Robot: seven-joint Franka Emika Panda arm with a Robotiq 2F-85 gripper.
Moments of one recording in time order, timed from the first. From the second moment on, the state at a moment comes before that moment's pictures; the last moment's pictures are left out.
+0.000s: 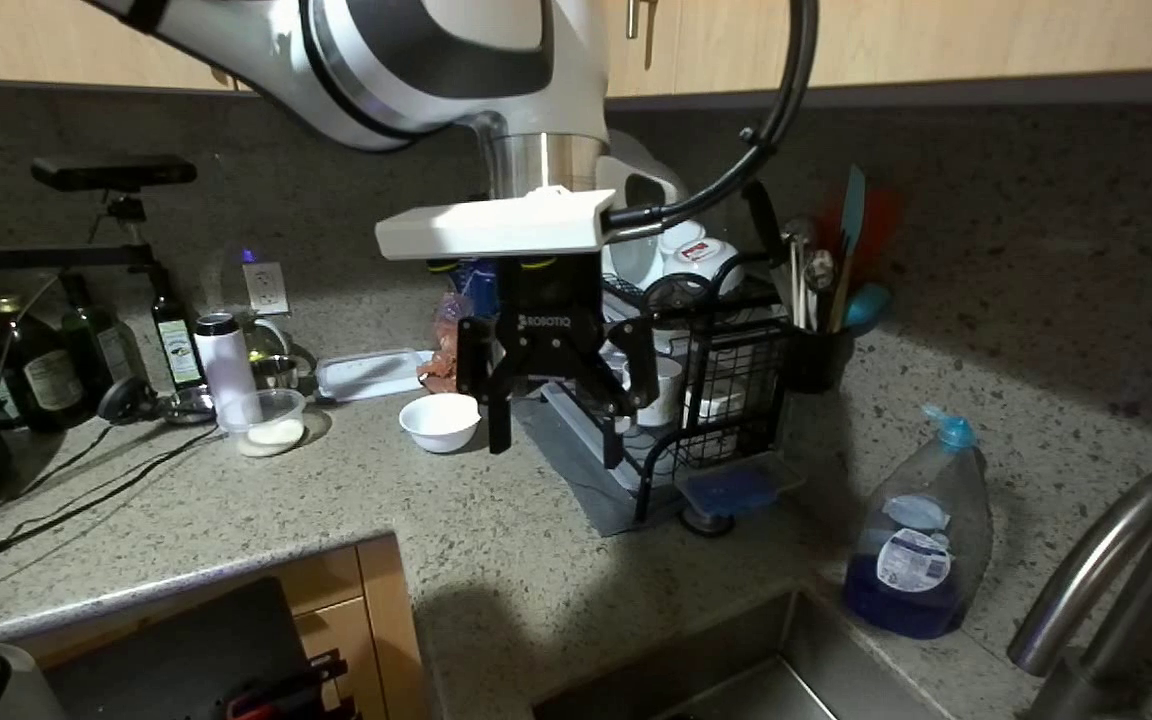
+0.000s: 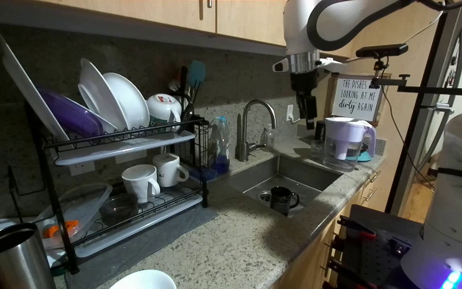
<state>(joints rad) 0.01 -0.49 -0.11 -2.48 -0.32 1.89 -0.46</state>
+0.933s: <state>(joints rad) 0.19 -0.49 0.02 -2.60 -0.33 2.22 -0.47</state>
